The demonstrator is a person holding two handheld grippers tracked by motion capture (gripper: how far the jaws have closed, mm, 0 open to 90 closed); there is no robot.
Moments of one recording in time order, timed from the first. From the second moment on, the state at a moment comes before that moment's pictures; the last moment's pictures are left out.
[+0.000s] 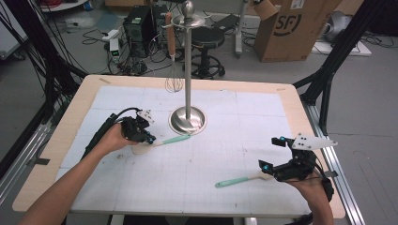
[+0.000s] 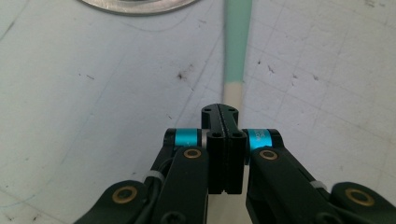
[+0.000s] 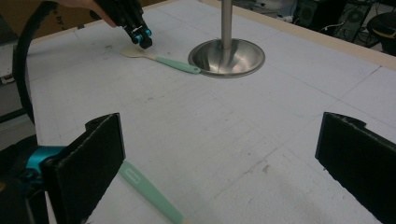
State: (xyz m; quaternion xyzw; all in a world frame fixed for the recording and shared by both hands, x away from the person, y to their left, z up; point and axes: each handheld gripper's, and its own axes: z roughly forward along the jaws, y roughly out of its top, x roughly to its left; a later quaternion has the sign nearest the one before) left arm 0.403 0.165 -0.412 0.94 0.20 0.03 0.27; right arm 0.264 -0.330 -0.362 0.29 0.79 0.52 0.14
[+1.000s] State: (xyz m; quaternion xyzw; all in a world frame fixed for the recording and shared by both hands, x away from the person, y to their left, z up) left arm 0.401 0.166 -0.409 0.95 0.20 0.04 0.25; right arm 0.265 -0.328 -0.364 0.29 0.80 0.51 0.14
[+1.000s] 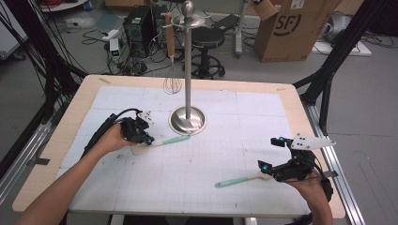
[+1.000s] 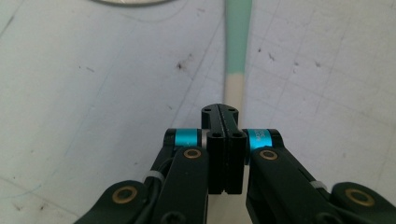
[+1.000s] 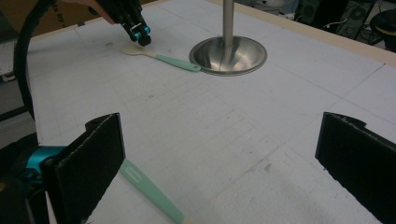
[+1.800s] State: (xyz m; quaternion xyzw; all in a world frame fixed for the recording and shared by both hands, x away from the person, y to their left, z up) left arm 0.406 0.156 -0.411 0.96 0.20 0.03 0.21; right arm 0.264 -0.329 -0.364 0.29 0.80 0.51 0.14
